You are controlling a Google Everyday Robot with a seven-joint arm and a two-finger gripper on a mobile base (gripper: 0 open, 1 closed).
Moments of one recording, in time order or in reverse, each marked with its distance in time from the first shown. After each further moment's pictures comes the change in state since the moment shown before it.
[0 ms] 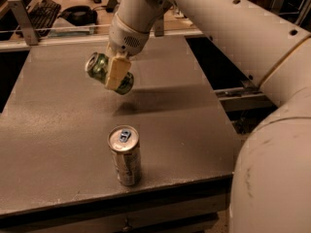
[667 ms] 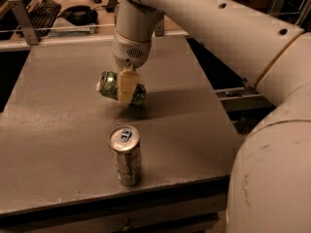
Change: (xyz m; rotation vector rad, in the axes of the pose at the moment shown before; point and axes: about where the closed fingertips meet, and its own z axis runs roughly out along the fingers) arm 0.037 0.036 0.012 -0.116 0.199 -0.001
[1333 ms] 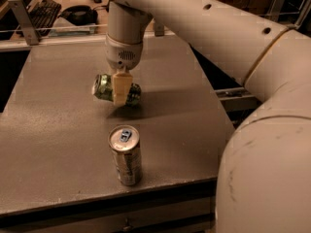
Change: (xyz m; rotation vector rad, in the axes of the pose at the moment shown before) arm -0.012 -0.005 0.013 -0.007 0.042 -0.023
